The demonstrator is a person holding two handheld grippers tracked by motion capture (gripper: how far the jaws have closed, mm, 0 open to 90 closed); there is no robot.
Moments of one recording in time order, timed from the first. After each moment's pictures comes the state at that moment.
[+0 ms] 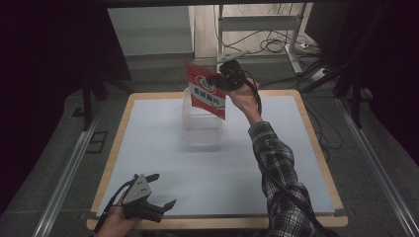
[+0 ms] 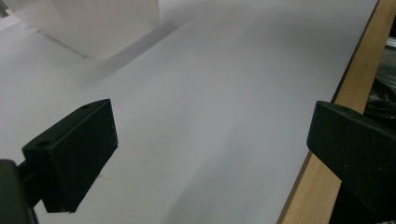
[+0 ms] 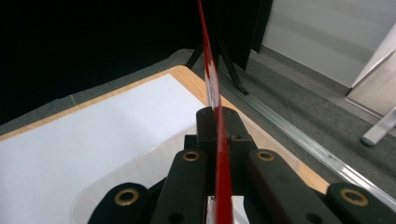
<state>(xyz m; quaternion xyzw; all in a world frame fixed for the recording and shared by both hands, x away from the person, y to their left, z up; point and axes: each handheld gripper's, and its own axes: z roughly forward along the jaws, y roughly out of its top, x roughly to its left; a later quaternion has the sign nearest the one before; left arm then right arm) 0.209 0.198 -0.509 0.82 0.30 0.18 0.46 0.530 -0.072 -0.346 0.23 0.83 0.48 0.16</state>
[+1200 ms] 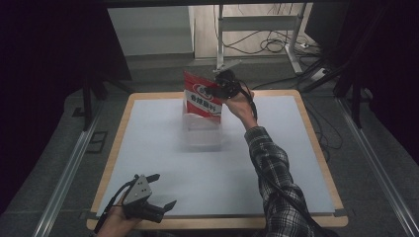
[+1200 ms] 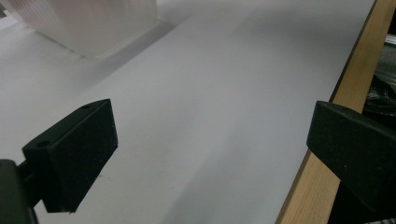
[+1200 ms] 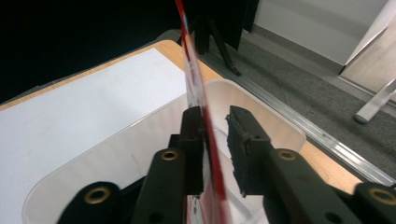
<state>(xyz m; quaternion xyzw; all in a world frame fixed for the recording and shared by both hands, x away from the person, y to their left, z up) 0.209 0.197 -0.510 0.82 0.29 0.19 0.46 0.540 -0.066 -0.388 0.26 0.84 0.44 0.16</state>
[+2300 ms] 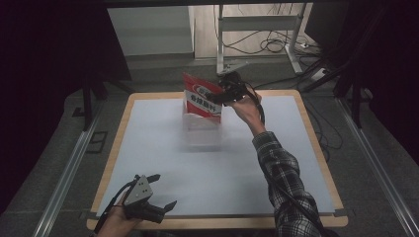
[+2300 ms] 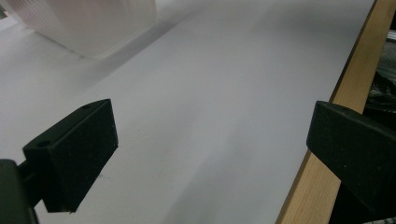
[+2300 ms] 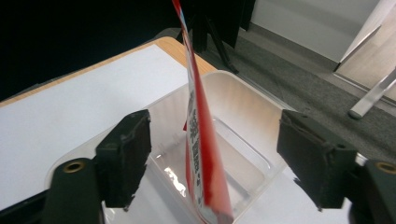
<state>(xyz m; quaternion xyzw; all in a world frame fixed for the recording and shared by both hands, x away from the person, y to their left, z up) 0.208 0.196 -0.510 0.82 0.29 0.19 0.46 0.522 -0.082 -0.380 0.26 0.84 0.44 0.16</state>
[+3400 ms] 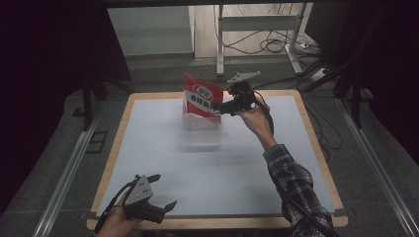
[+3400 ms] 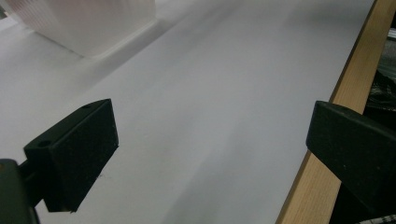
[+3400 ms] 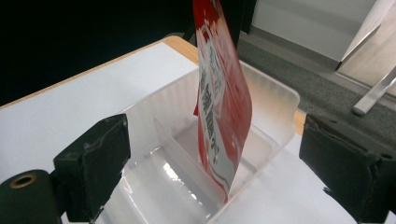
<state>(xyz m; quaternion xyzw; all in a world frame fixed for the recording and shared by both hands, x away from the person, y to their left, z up) 0.208 0.195 -0.510 0.82 0.28 0.19 0.45 0.491 -0.108 -0.387 0.27 0.83 0.46 0.16</state>
